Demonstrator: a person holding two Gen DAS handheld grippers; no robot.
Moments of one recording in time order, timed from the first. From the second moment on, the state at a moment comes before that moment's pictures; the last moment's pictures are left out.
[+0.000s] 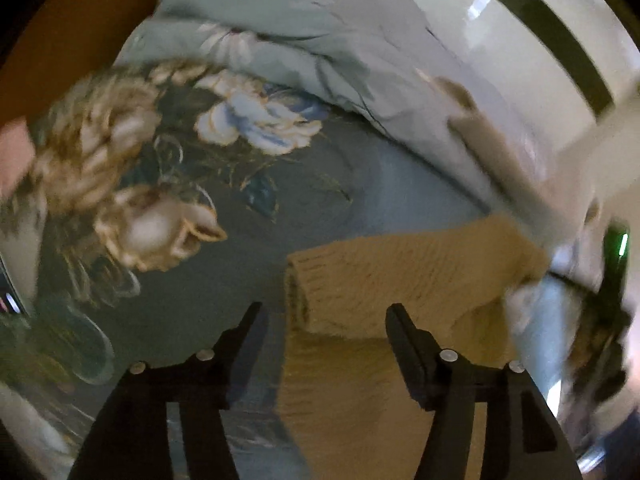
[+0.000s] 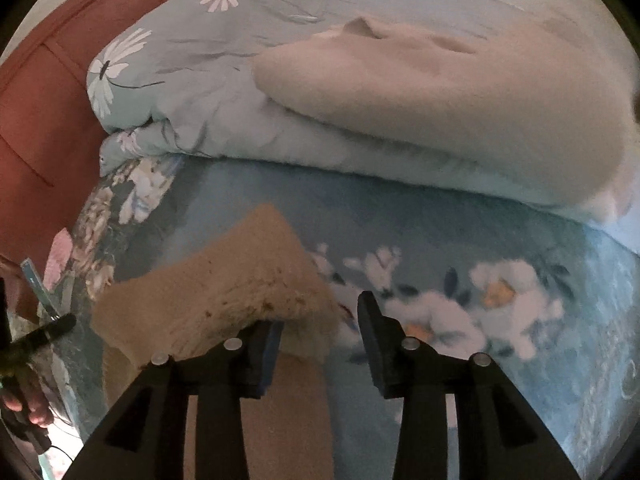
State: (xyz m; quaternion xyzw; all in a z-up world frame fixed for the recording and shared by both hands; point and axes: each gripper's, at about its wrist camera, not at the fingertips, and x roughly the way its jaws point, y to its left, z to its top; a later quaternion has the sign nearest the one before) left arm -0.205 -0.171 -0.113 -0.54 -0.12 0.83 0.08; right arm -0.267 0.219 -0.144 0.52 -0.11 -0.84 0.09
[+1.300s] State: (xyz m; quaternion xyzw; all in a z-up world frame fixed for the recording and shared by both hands) left arm -0.259 -0.095 -0.138 -0.53 0.13 0.83 0.15; right arm -0.318 0.214 -0.138 0.57 -0.15 -0.81 0.06
